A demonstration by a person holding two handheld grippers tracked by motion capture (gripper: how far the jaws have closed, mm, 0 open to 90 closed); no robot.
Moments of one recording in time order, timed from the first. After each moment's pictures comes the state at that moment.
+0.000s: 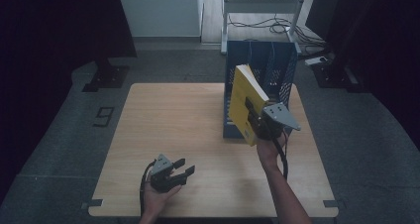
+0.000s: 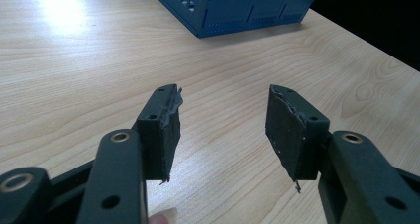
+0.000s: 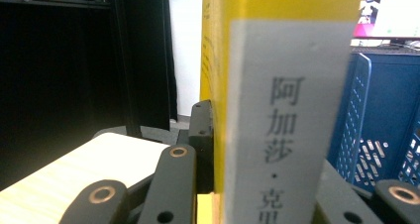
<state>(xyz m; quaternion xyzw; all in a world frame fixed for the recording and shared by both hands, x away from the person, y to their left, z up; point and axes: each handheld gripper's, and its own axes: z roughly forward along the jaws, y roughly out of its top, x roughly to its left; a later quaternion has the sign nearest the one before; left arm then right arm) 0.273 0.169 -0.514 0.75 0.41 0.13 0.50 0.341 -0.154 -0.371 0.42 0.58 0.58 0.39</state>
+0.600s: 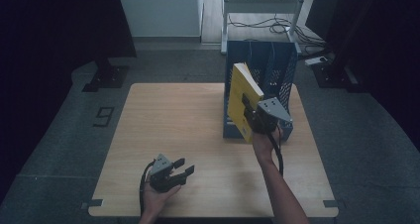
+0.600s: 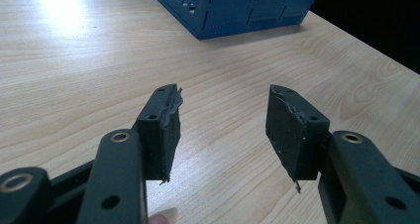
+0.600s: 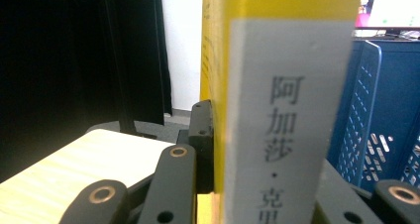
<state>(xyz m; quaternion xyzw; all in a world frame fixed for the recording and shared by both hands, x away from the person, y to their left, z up) 0.272 0.170 -0.513 0.75 0.41 0.13 0.50 0.364 -0.146 -0.378 0.44 0.58 0.57 0.38</state>
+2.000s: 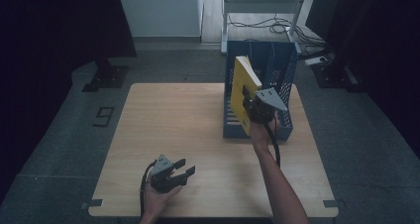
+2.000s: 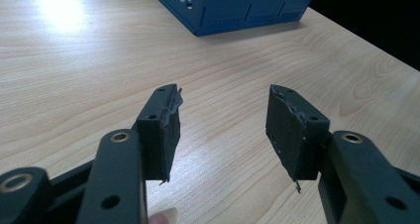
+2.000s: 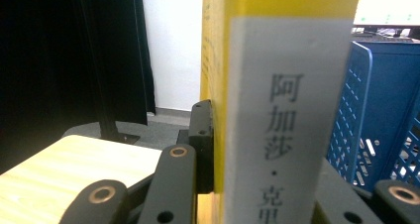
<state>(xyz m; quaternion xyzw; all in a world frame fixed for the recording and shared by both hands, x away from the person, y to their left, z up) 0.272 0.168 -0.515 0.75 0.41 0.12 0.50 0.395 -0.142 -0.375 0.46 0.58 0.54 0.40</state>
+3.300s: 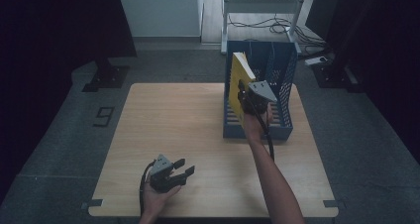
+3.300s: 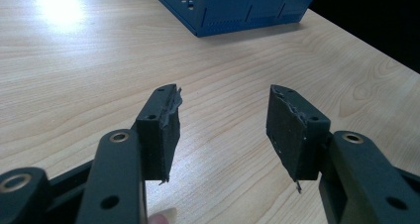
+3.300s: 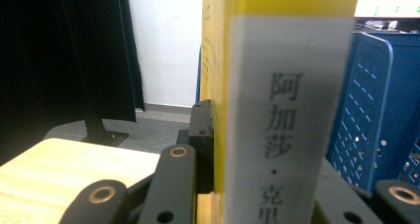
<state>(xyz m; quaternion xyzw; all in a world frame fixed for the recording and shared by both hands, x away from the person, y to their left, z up) 0.272 0.170 -0.515 0.75 0.41 0.12 0.50 0.426 -0.127 -0.380 0.48 0.57 0.53 0.41</state>
